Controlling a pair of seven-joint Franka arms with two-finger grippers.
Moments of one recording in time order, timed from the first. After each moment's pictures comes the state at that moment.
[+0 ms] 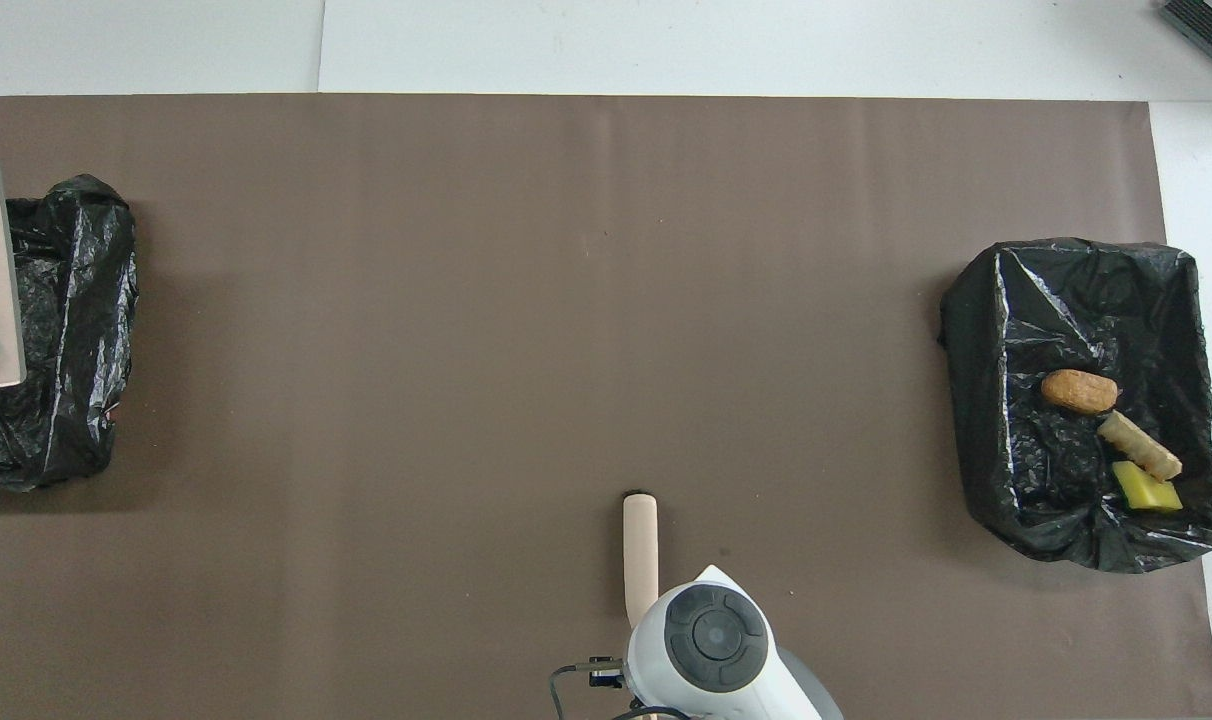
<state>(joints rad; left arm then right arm) 0.46 0.31 -0.08 -1.37 0.29 1.89 1.81 0.49 -0.14 0.33 -2.45 0.41 2.10 0.60</state>
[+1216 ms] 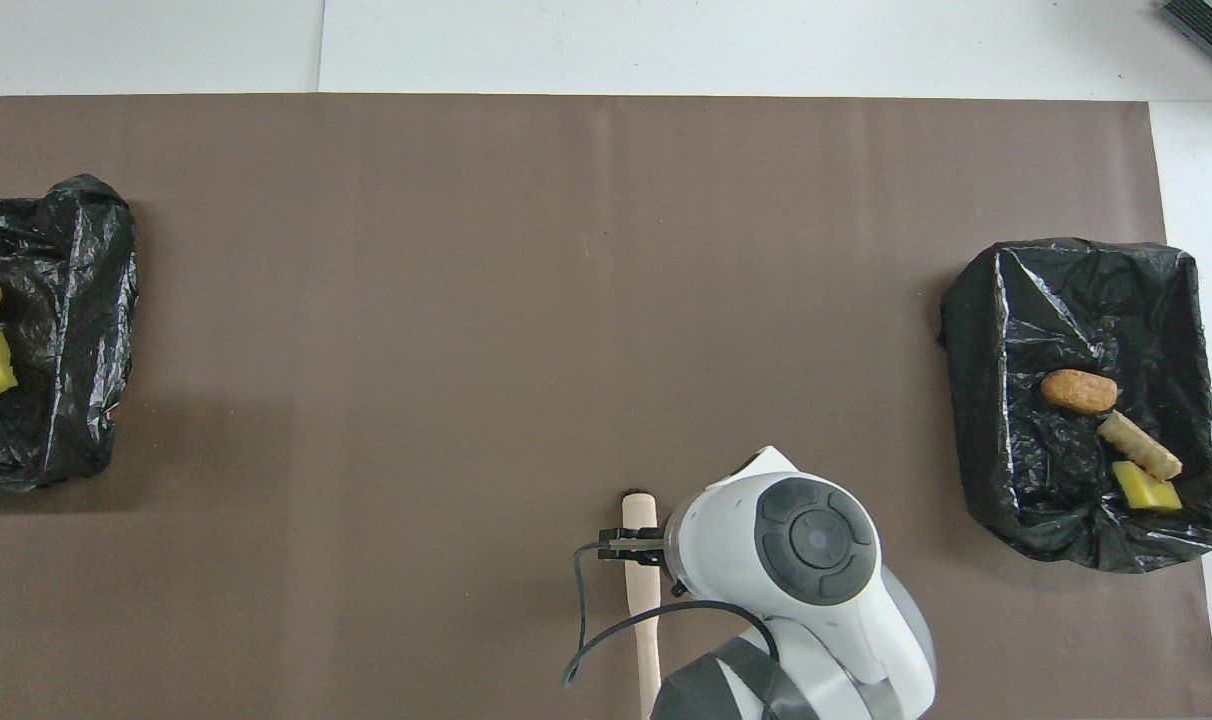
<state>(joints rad) 0.43 0.23 -0.10 -1.60 1.06 2.10 1.55 0.24 -0.11 0.31 -2.18 0.12 2.11 0.57</state>
